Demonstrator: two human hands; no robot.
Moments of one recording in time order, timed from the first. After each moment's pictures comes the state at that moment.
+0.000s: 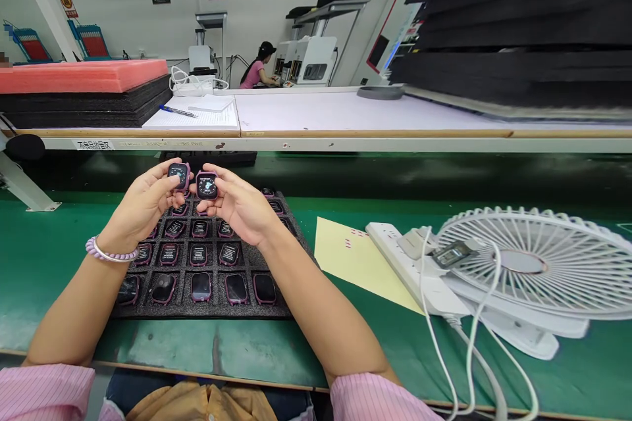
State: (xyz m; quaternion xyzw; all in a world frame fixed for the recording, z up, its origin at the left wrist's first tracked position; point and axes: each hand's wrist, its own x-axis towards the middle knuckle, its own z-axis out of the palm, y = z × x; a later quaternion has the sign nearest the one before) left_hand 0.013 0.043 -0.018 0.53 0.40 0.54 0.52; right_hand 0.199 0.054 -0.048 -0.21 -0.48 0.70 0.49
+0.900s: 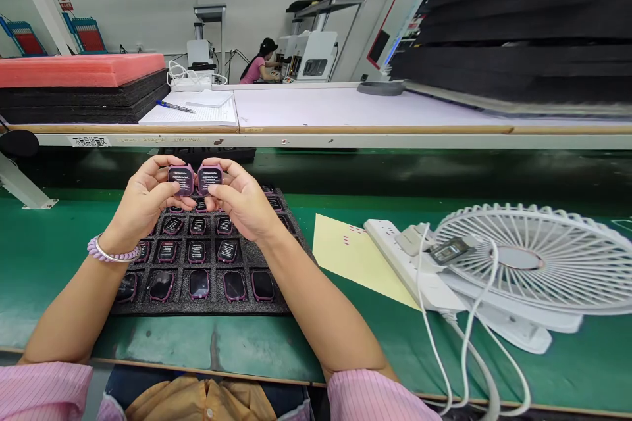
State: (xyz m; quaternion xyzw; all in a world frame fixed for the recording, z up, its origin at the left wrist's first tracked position) left_hand 0.014 0.042 -0.023 0.61 0.32 0.53 0.49; right_hand 0.197 0.049 -0.046 -0.20 -0.53 0.60 0.56
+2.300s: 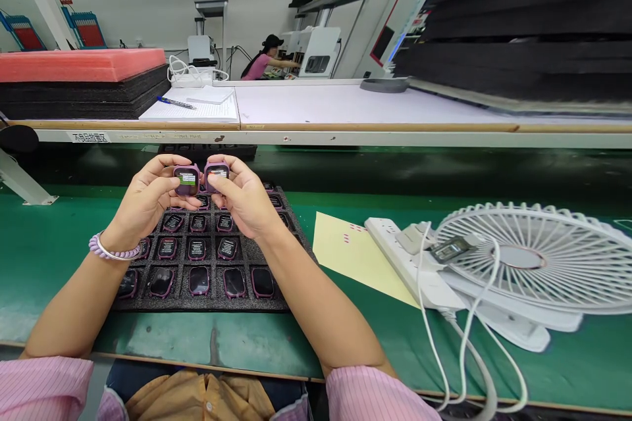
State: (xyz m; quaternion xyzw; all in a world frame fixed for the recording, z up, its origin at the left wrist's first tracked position) left_hand 0.016 0.039 -0.024 0.60 0.31 0.52 0.53; right_hand 0.195 0.052 -0.049 -0.23 -0.54 0.57 0.58
